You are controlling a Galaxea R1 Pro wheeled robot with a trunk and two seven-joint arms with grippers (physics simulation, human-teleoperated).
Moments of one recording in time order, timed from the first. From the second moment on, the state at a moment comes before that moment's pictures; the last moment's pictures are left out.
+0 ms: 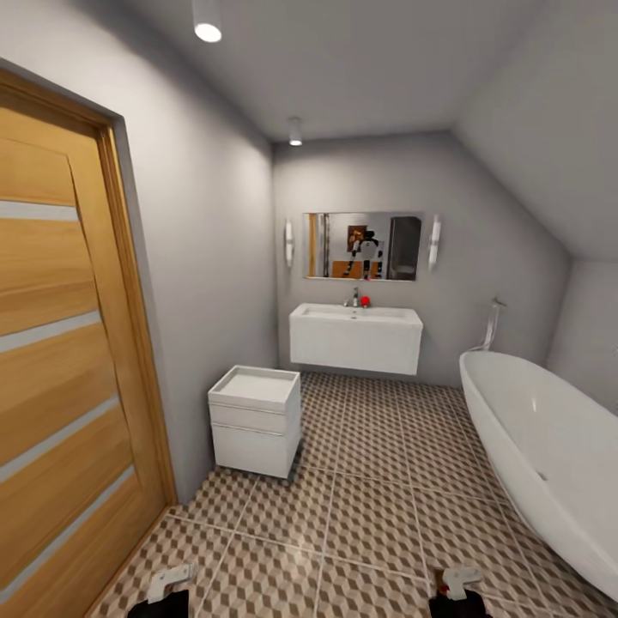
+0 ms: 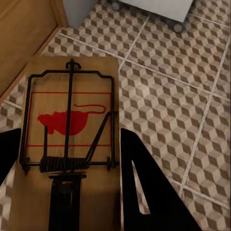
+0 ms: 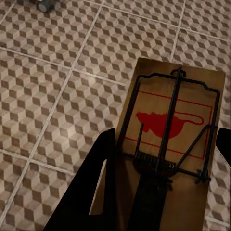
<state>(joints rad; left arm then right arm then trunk) -0.52 0.04 -0.51 0.07 0.70 -0.28 0.04 -0.53 -0.10 0.35 0.06 -0.27 -0.27 0.11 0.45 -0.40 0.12</state>
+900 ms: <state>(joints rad) -0.52 0.04 -0.51 0.07 0.70 -0.28 0.04 -0.53 -0.10 0.35 0.06 -0.27 -0.27 0.11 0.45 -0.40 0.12</state>
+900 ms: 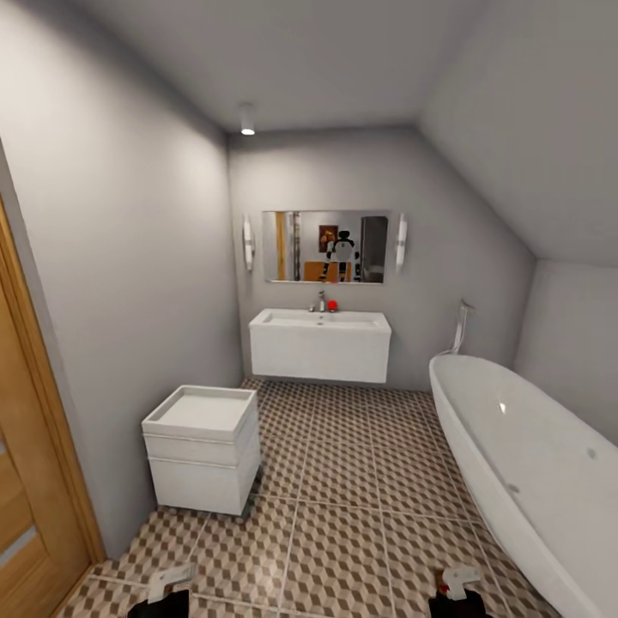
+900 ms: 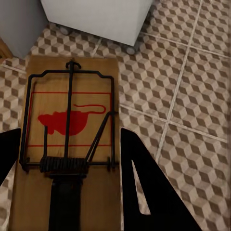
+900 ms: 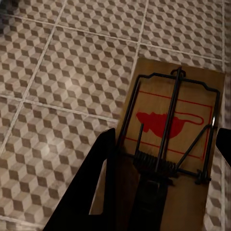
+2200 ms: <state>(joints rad) -0.52 0.04 -0.51 0.07 0.70 -0.28 0.04 -0.53 -0.10 0.35 0.06 -0.27 -0.27 0.11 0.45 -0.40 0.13</state>
